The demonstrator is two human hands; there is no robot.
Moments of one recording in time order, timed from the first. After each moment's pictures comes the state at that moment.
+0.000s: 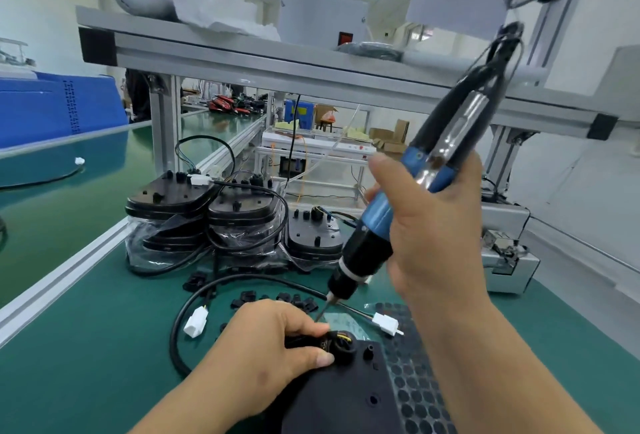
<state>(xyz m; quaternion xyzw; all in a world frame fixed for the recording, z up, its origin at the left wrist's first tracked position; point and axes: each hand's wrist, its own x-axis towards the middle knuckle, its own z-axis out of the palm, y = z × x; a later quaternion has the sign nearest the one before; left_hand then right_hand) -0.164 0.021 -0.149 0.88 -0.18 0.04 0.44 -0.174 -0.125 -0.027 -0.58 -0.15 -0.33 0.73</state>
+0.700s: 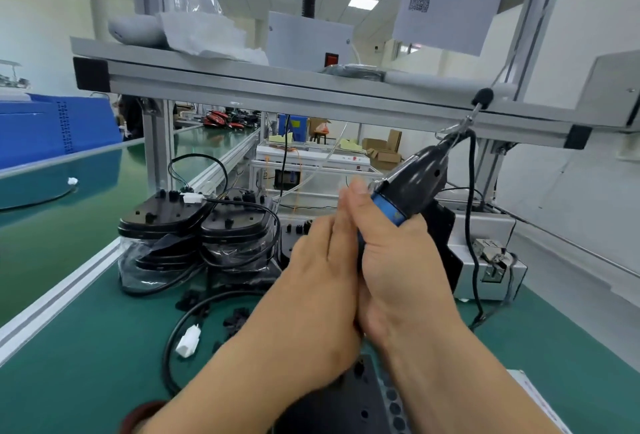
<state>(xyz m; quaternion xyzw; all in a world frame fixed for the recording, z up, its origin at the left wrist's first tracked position) -0.187 -0.020 -0.074 0.88 -0.31 0.23 0.28 -0.180 -0.108 -0.036 -0.45 -0.05 -0.13 0.88</state>
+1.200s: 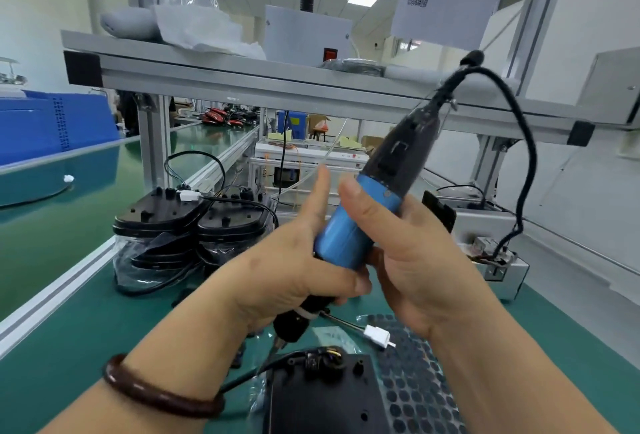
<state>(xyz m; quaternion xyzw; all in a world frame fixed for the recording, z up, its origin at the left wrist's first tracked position) -0.149 -0.002 -0.049 0.69 -0.33 -0.09 0.64 -0.181 -0.140 -0.026 -0.65 -0.16 -0.07 0.74</state>
